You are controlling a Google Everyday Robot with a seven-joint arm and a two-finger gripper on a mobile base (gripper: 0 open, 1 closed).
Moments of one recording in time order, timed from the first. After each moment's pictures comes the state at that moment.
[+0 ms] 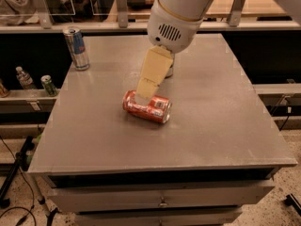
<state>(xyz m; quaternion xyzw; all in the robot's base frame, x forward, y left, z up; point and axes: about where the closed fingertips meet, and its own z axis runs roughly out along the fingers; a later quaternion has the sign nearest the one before) 0.489 -0.023 0.965 -0.58 0.80 0.06 0.16</state>
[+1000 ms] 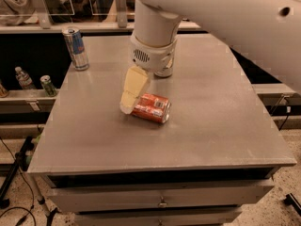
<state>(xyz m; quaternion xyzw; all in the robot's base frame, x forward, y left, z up) 0.522 -0.012 0.896 -0.46 0.88 0.01 0.09</state>
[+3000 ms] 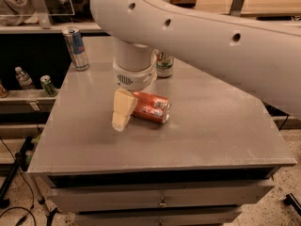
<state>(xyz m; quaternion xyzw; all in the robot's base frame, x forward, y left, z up) 0.520 0.018 0.848 -0.51 0.86 -0.02 0.08</state>
